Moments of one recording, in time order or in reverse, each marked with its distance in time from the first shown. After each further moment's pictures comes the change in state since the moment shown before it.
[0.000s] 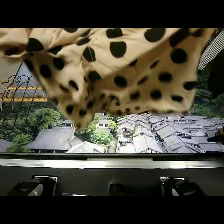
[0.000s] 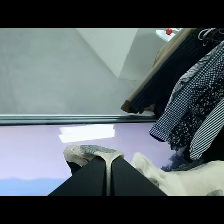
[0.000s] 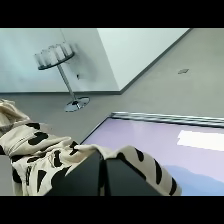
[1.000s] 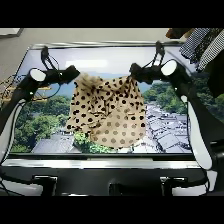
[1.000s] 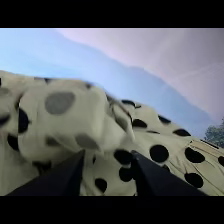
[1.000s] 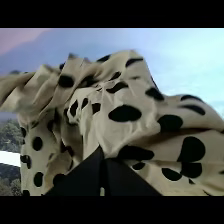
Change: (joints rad) left arm -0.132 -0.768 -0.216 -0.043 0.338 -0.109; right arm -0.002 -0.933 0.002 -0.019 -0.099 0.143
